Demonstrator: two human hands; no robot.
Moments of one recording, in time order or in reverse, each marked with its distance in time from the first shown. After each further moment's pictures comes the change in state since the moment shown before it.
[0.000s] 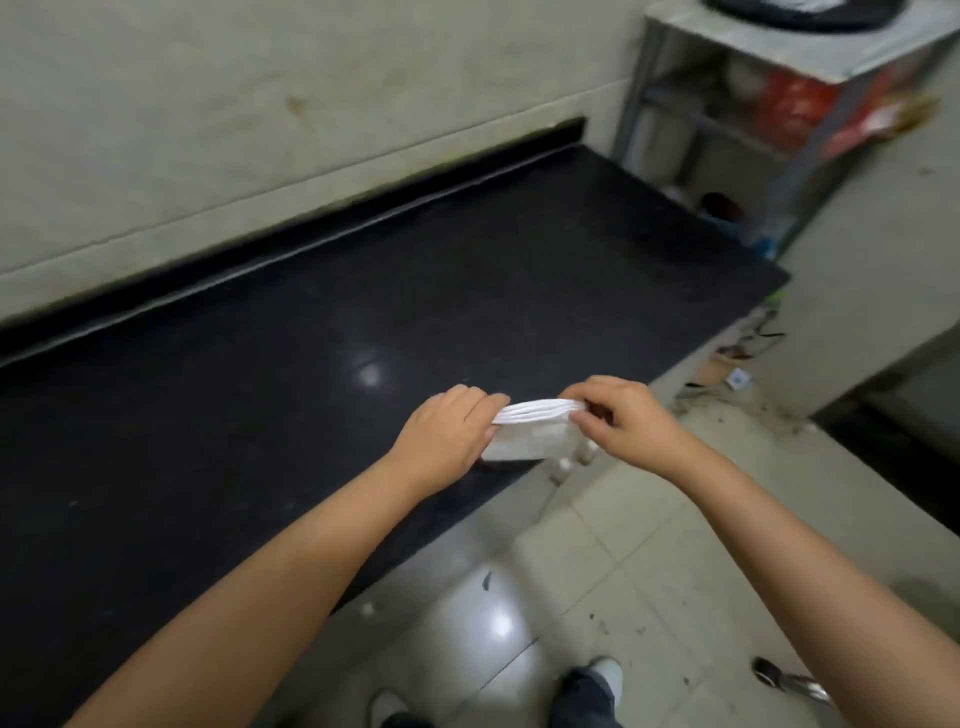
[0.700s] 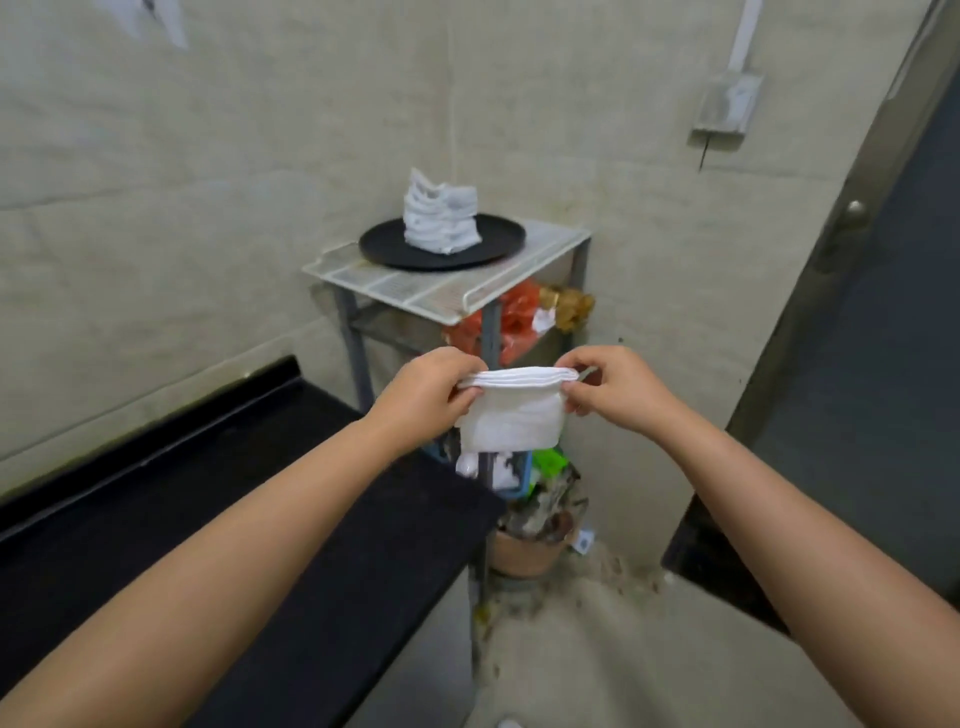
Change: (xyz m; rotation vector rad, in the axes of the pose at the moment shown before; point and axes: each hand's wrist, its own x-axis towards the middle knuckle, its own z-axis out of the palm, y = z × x) left_hand 0.526 0.157 0.103 -0.290 -0.060 0.083; right_hand 0.050 0.328 -0.383 0.075 0.456 0.216
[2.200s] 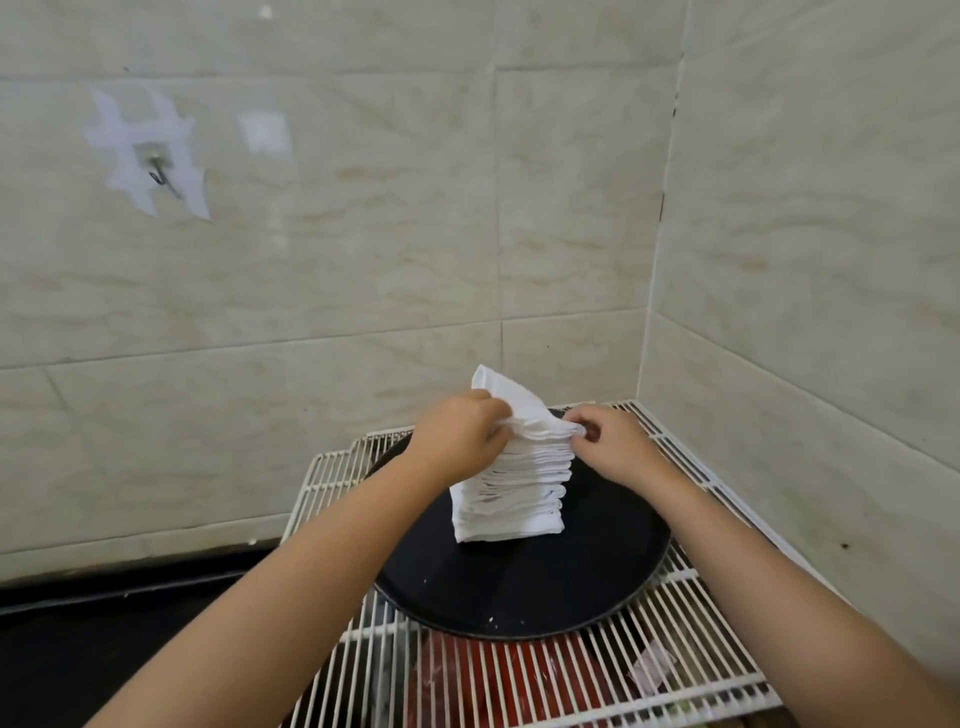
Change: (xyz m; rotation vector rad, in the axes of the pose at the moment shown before) left_hand 0.453 -0.222 0.064 0.528 0.070 -0.766; right_hand 0.620 0.153 0.008 0.233 -0.394 -0.514
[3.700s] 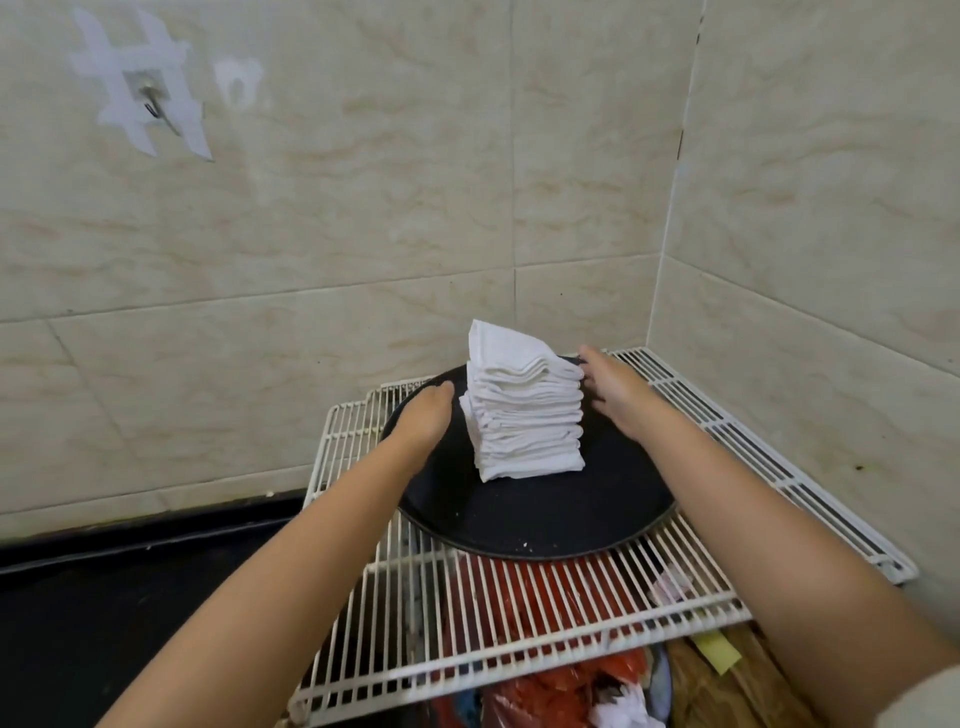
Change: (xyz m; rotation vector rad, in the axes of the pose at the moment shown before) left_hand -0.027 -0.061 0.056 -1.036 -0.050 -0.784; right_hand 0.013 -0.007 0.037 0.618 0.000 0.459
